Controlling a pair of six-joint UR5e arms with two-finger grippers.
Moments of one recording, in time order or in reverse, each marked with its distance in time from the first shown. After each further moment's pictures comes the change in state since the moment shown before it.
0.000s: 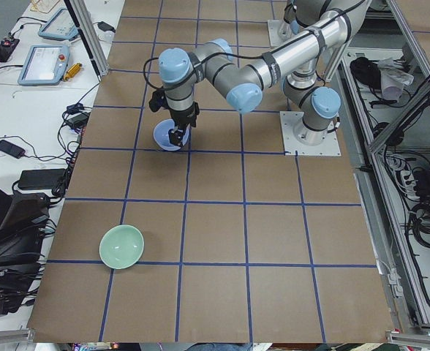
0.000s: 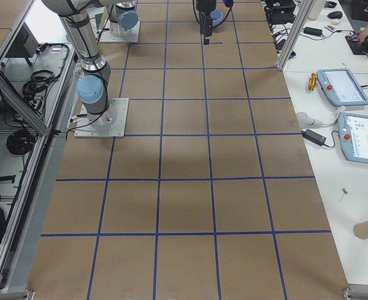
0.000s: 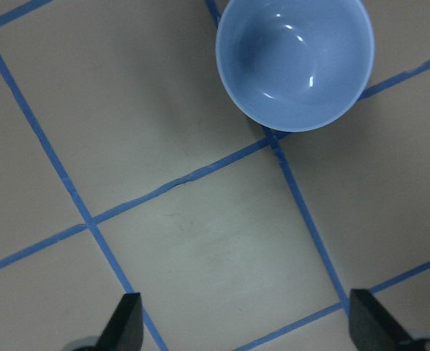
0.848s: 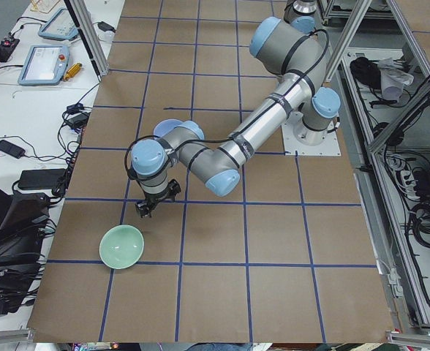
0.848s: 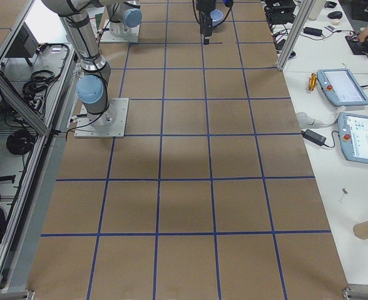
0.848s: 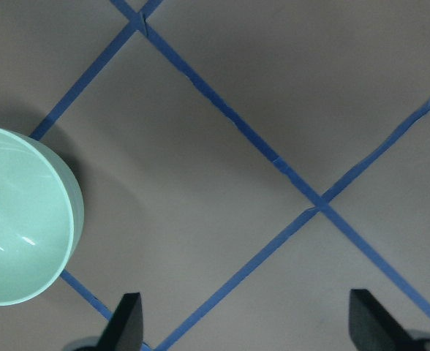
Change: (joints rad) left arm 0.141 -0.388 0.333 0.118 0.000 0.545; right arm 0.000 0.000 0.000 0.000 0.000 0.000
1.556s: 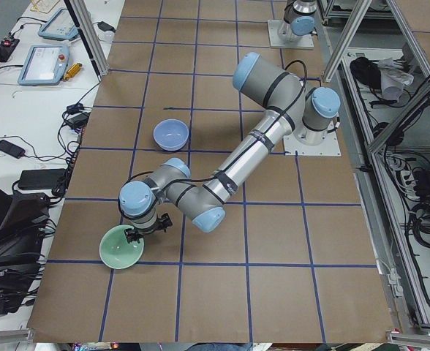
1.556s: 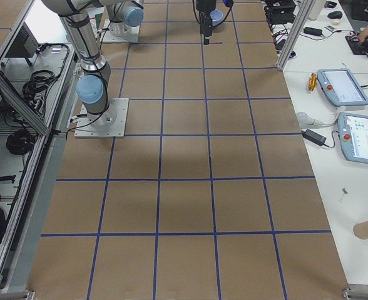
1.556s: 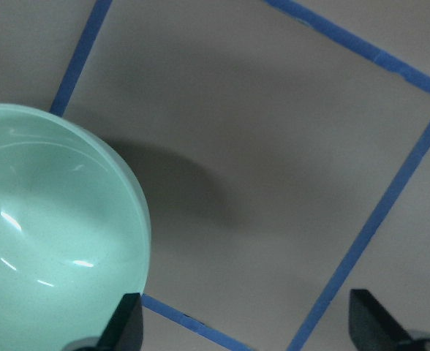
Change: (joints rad) left arm 0.023 -0.215 0.218 0.005 -0.020 0.245; right arm 0.000 0.000 0.000 0.000 0.000 0.000
